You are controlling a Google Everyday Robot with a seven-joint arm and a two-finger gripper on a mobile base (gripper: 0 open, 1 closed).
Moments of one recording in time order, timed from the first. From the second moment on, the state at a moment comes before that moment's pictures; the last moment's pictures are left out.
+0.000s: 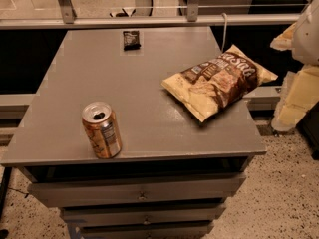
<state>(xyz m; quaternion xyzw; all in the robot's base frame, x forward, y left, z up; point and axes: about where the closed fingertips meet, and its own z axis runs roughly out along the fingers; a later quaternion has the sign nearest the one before) 0.438 -0.217 0.977 -0.60 0.78 -0.03 0.16</state>
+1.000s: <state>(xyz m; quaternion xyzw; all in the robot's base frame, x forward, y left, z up) 0.449 -0.185 0.967 -0.63 0.75 0.01 0.20</state>
